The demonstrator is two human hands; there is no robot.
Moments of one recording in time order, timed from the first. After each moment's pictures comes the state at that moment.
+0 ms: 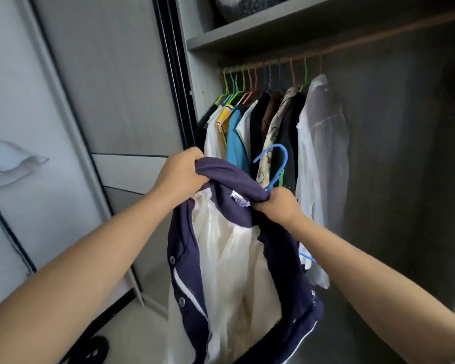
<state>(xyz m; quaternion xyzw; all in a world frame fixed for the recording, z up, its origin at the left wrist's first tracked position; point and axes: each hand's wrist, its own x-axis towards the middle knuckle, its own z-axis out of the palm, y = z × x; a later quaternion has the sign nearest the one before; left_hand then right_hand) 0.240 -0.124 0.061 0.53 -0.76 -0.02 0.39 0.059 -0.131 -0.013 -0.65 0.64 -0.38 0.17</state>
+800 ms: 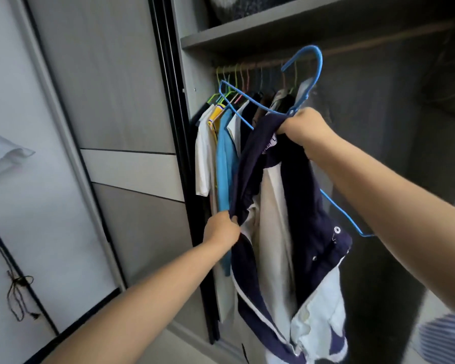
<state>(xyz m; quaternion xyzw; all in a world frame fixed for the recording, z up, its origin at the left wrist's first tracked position) 0.175 -0.119 -0.054 0.63 -0.68 -0.17 0.32 0.023 -0.104 0.100 -0.56 0.61 -0.54 0.16</state>
